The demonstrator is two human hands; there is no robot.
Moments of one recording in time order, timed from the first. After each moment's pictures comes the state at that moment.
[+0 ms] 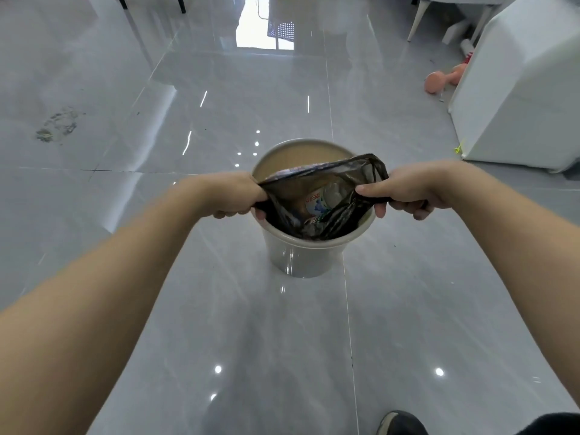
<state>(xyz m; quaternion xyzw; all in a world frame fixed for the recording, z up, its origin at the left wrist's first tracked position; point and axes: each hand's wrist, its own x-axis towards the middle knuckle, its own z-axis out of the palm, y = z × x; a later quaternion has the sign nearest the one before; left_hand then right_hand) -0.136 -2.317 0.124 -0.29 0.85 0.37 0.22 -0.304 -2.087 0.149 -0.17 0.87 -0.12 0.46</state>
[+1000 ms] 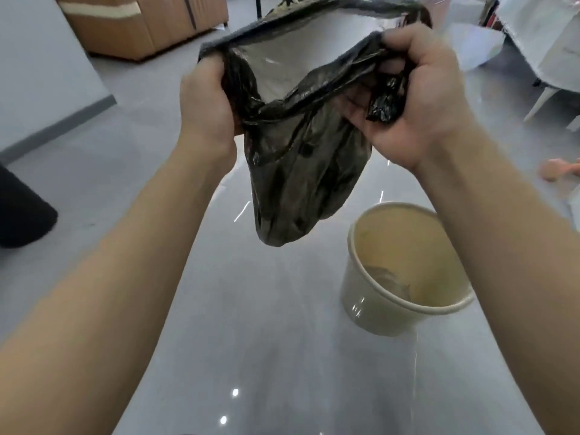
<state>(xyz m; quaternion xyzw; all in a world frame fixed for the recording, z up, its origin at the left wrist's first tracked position) -0.013 -2.385 0.284 -0.27 0.52 0.63 -0.50 -0.165 -2.272 0.302 -0.29 0.37 -0.76 0.45</state>
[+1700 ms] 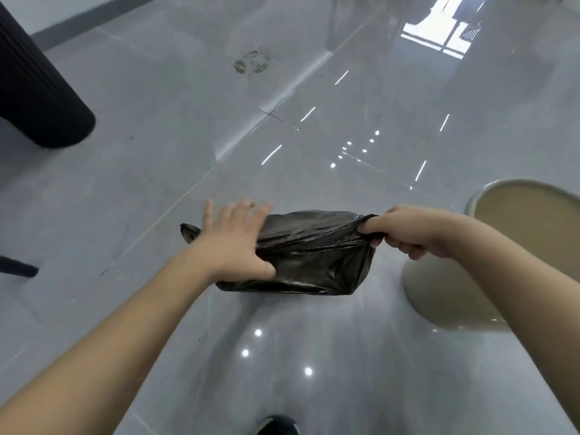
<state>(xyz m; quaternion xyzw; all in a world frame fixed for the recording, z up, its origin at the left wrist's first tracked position) 0.156 -2.416 0.034 -0.44 0.87 0.15 0.16 -0.110 -2.329 0.087 -0.35 0.79 -0.03 0.50</state>
